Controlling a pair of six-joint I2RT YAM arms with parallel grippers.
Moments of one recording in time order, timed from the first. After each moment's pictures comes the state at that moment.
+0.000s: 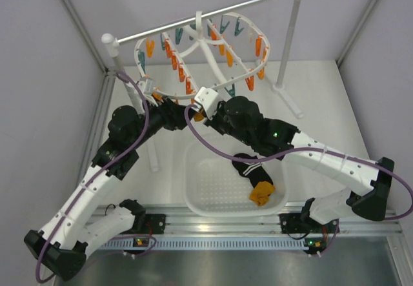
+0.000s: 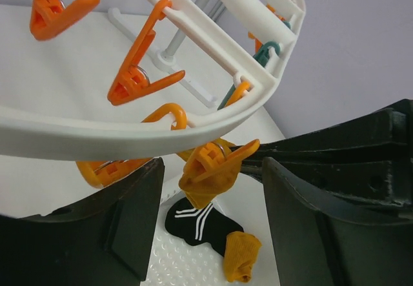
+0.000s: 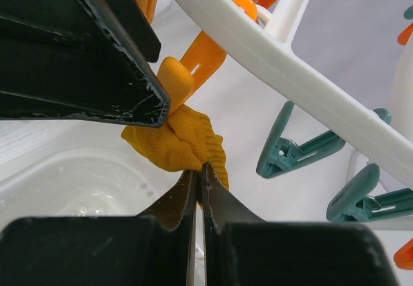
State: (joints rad) left arm -0.51 0.88 0.95 -0.09 0.22 -0.60; right arm 1.07 1.37 1.40 -0.36 0.31 -0.32
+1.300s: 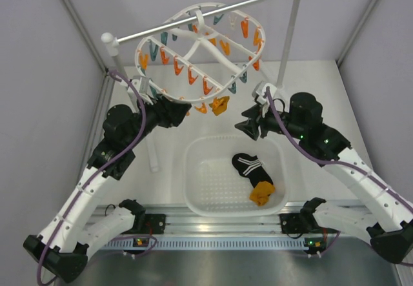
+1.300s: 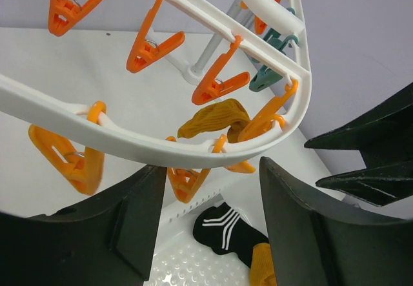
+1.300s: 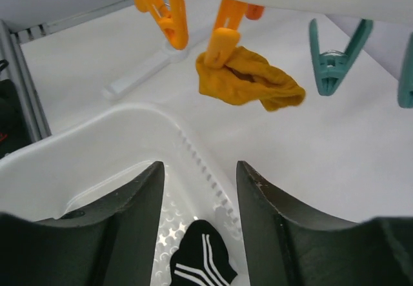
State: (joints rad) left arm -0.47 0.86 0.99 -0.14 0.16 -0.52; right arm 0.63 1.01 1.10 -0.35 -0.38 -0.16
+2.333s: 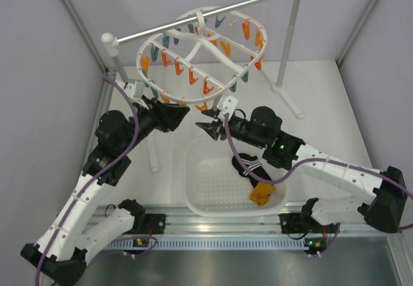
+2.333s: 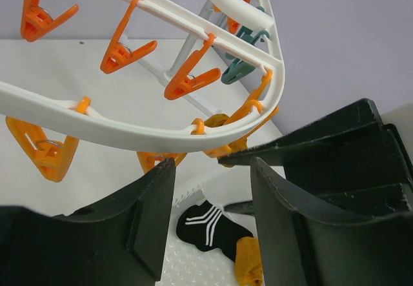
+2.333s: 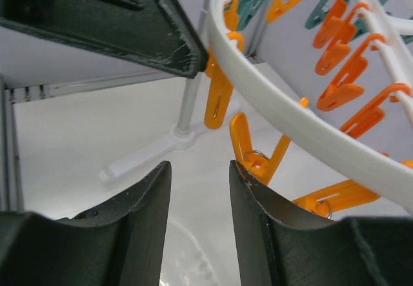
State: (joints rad) left arm -0.47 0.79 0.97 -0.13 0.23 -0.54; right arm 0.98 1.22 1.02 0.21 -0.16 -0.22
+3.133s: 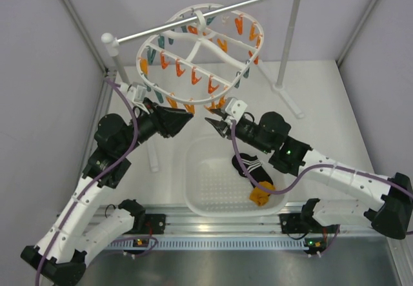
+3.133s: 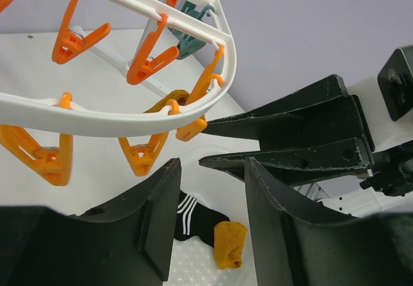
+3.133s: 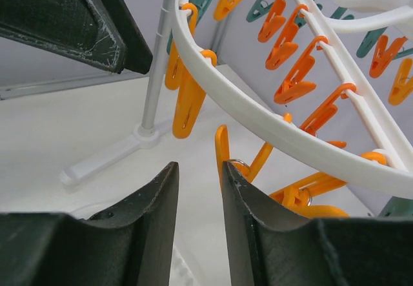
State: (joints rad) left arm -0.47 0.77 0.94 -0.08 0.37 -0.58; right arm 0.98 1.17 0.96 0.28 -0.03 -0.29
